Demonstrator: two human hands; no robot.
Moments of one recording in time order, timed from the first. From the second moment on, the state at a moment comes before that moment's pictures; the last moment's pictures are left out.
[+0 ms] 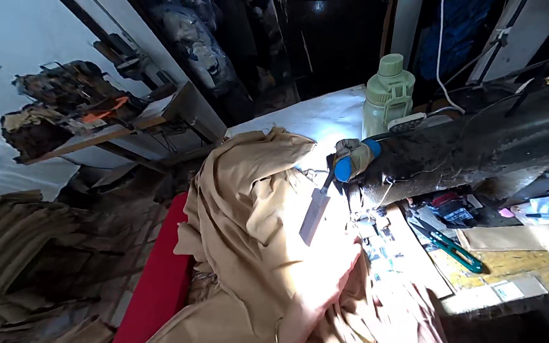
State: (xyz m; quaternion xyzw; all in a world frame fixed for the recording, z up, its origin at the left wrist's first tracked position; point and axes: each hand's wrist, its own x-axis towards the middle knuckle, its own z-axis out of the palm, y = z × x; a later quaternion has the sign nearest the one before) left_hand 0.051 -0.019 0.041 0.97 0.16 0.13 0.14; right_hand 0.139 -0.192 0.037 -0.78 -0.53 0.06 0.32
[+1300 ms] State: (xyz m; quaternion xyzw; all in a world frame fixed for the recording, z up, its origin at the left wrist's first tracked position) left_hand -0.034 -0.106 0.059 0.98 0.06 0.11 0.13; right_hand 0.094 -0.256 0.017 -0.57 -0.08 0.50 0.65
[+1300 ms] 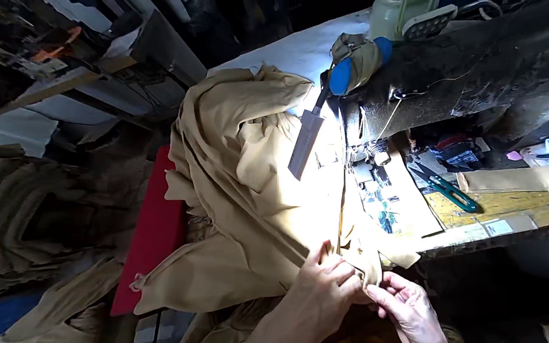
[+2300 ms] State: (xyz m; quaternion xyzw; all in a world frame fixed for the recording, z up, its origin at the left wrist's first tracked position) left_hand -0.012 -0.108 0.038 0.96 0.10 0.17 0.21; right_hand 0.097 -0.266 0.021 -0.54 -0.05 0.52 0.66
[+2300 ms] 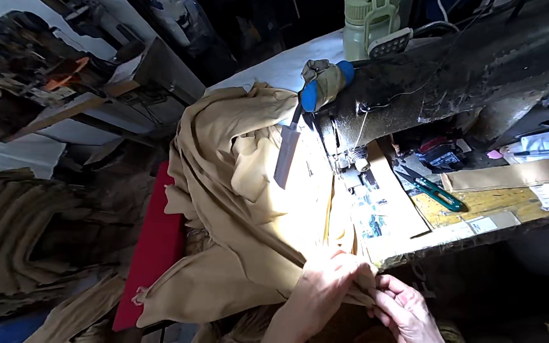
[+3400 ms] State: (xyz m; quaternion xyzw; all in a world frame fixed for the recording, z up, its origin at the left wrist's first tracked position) left_hand -0.012 -0.119 0.030 0.94 0.10 0.27 0.17; right_hand 0.105 -0.266 0.005 -0.62 -0.23 0.39 0.64
